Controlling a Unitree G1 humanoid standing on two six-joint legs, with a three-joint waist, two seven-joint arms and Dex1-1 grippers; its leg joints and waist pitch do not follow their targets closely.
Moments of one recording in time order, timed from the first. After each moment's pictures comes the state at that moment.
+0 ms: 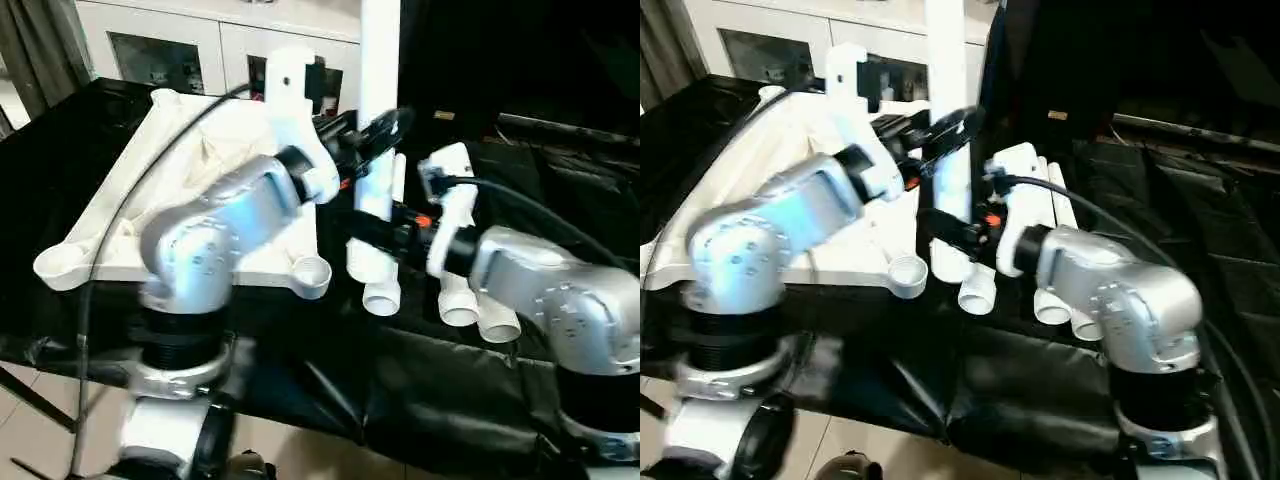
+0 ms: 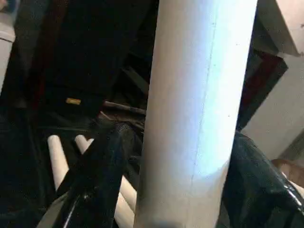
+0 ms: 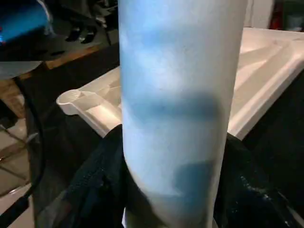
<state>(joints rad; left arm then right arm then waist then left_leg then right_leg) -0.77 -0.03 0.08 -0.18 -0.70 0.93 -0.03 -0.52 -0.31 0.01 -0.30 0.67 1.02 0.37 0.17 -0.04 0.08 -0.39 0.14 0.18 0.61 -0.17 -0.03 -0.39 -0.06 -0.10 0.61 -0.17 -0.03</state>
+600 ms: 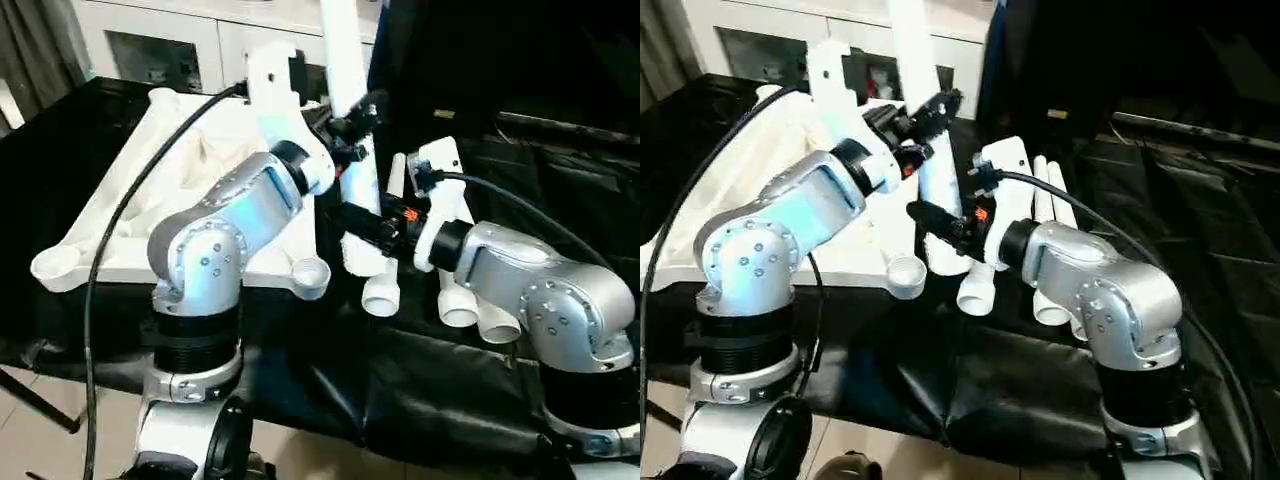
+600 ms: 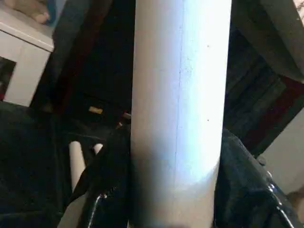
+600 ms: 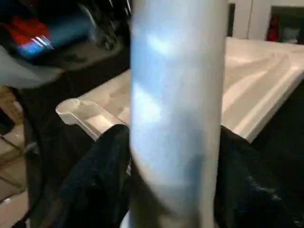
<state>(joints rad) -0.77 -0.04 0.14 -0.17 -0.68 0.89 0.02 -0.54 -0.27 0.01 -0.30 0.66 1.00 0.36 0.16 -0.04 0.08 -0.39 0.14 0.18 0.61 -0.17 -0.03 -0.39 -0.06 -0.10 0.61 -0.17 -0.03</state>
